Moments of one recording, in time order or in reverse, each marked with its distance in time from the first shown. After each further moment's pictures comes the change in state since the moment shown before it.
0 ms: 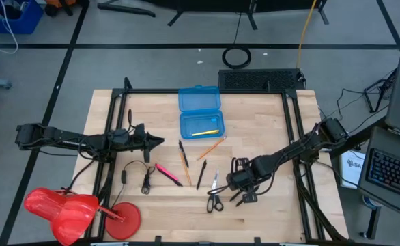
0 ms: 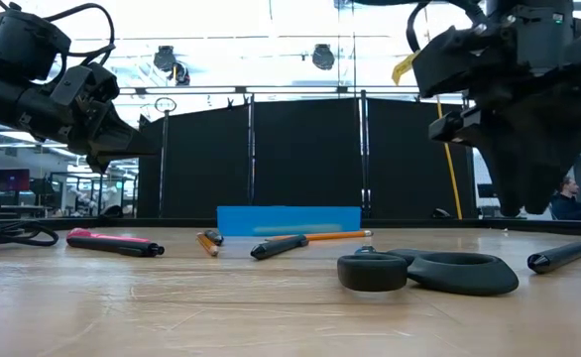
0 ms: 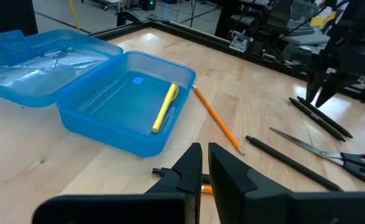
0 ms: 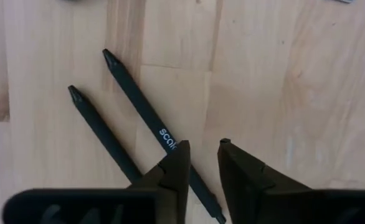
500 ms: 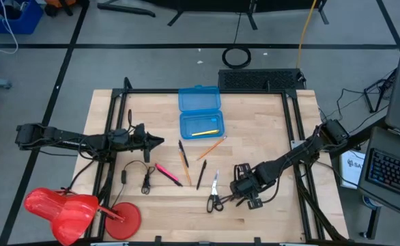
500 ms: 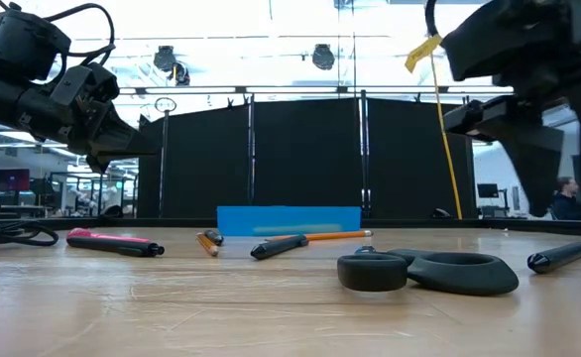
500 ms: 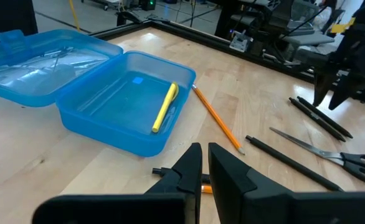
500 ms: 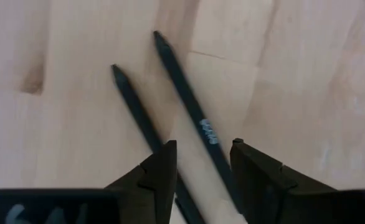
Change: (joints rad) left arm 0.000 0.000 0.000 -0.001 0.000 -0.002; right arm 0.082 0.001 0.000 0.005 0.003 -0.030
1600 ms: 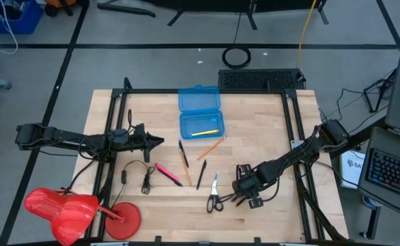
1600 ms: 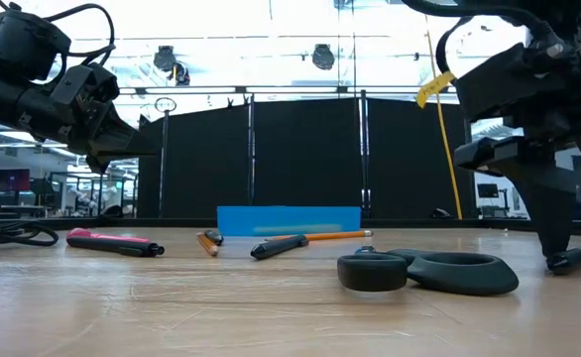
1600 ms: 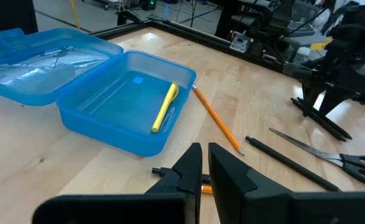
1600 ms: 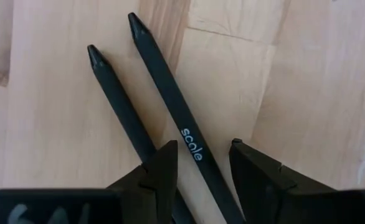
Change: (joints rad) left arm 0.000 0.000 0.000 0.000 -0.001 -0.007; right arm -0.012 0.002 -0.150 0.189 -0.025 0.006
